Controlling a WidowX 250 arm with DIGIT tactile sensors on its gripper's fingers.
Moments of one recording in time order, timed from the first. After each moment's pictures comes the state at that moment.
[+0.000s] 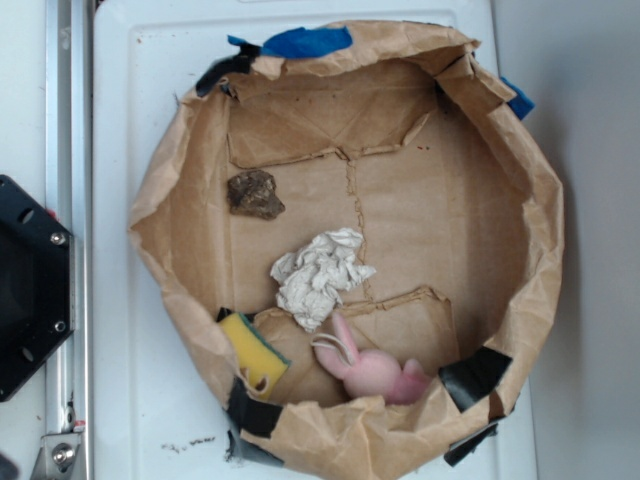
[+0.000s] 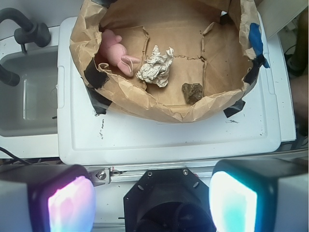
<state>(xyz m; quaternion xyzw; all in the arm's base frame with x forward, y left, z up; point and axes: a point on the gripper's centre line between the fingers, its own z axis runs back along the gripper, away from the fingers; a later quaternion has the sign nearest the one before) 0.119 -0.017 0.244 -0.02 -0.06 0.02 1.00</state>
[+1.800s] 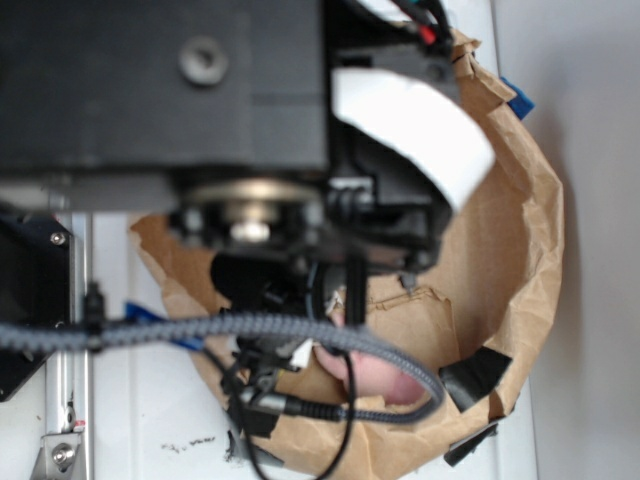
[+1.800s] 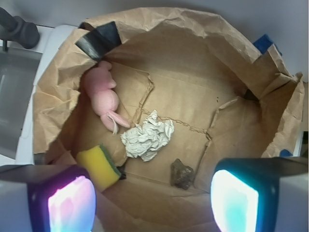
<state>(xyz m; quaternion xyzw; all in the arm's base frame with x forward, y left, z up) 0.239 -0.003 0.200 0.01 -0.04 -0.13 0.99</state>
